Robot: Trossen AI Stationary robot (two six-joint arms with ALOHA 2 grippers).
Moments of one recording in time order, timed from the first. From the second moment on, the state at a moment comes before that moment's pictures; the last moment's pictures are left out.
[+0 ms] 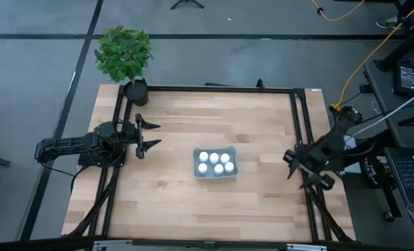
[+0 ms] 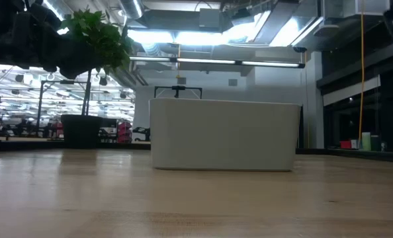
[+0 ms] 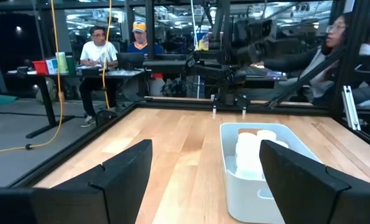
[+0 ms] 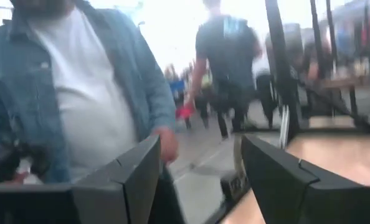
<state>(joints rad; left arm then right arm) 0.15 0.02 0.01 0.05 -0.03 -0.01 0.78 0.01 0.06 0.20 0.03 0.23</state>
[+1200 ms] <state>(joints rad) 0.15 0.02 0.01 0.05 -0.03 -0.01 -0.27 0.04 0.01 0.06 -0.23 -0.08</state>
